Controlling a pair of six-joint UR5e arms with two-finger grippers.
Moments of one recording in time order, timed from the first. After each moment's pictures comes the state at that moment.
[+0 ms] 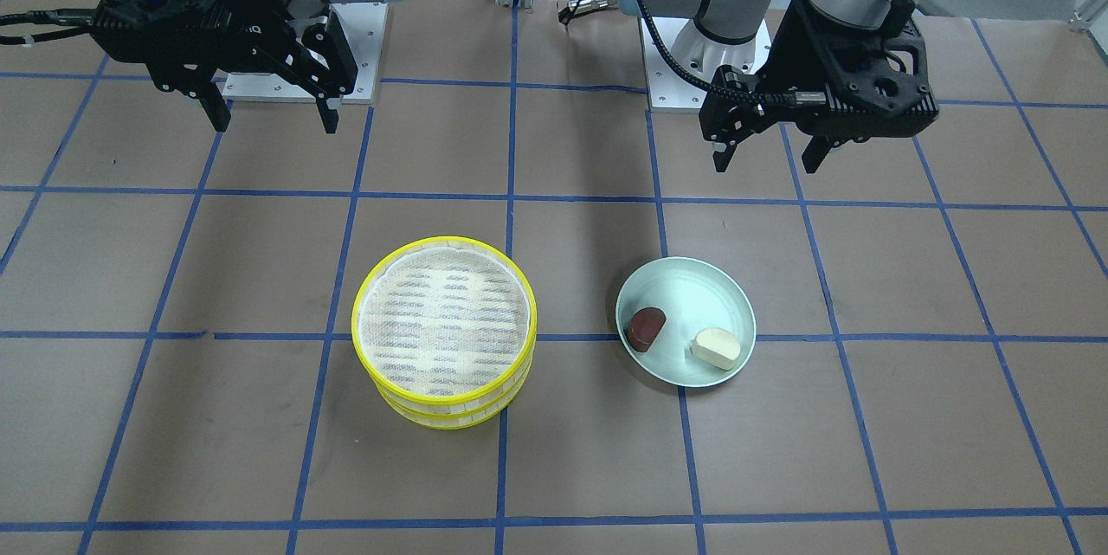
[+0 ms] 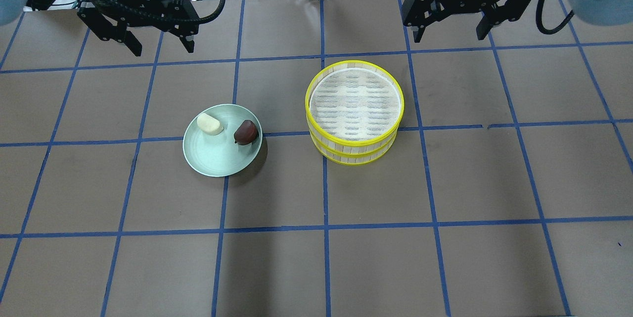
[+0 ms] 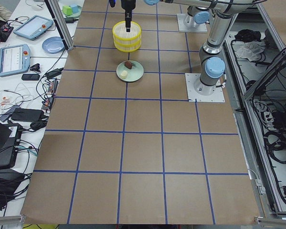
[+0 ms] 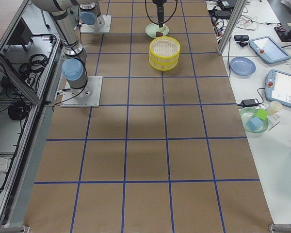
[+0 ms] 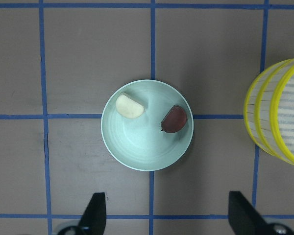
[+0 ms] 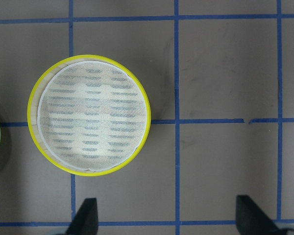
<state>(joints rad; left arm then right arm) -1.59 -1.63 -1.41 -1.62 1.57 -0.03 1.66 -1.56 1.43 -1.57 -1.57 0.10</state>
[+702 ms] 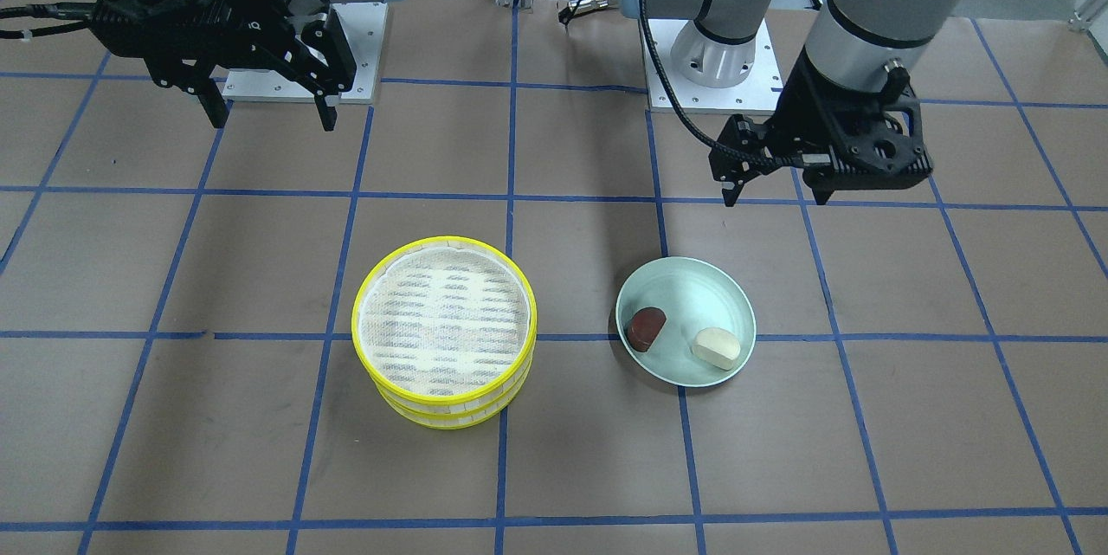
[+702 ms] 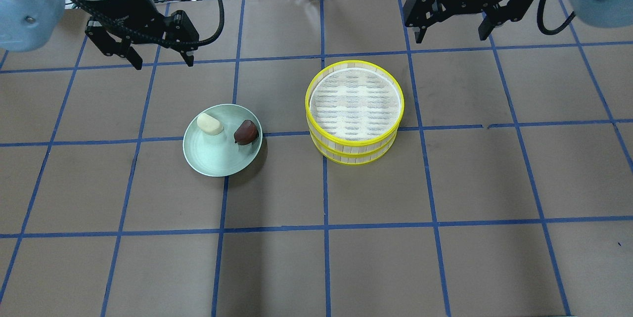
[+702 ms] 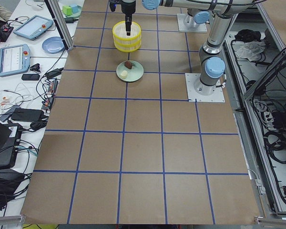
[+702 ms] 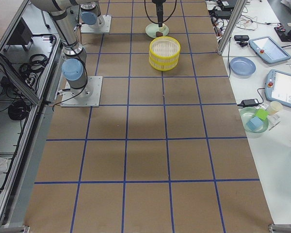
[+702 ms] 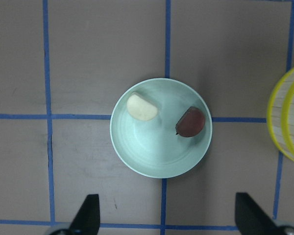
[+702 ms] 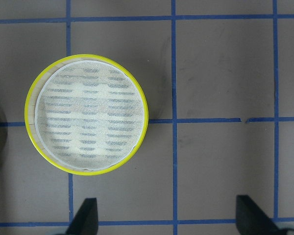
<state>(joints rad) -1.52 -1.65 -1.53 -1.50 1.58 0.00 1.66 -1.57 1.44 -1.57 -1.58 0.10</state>
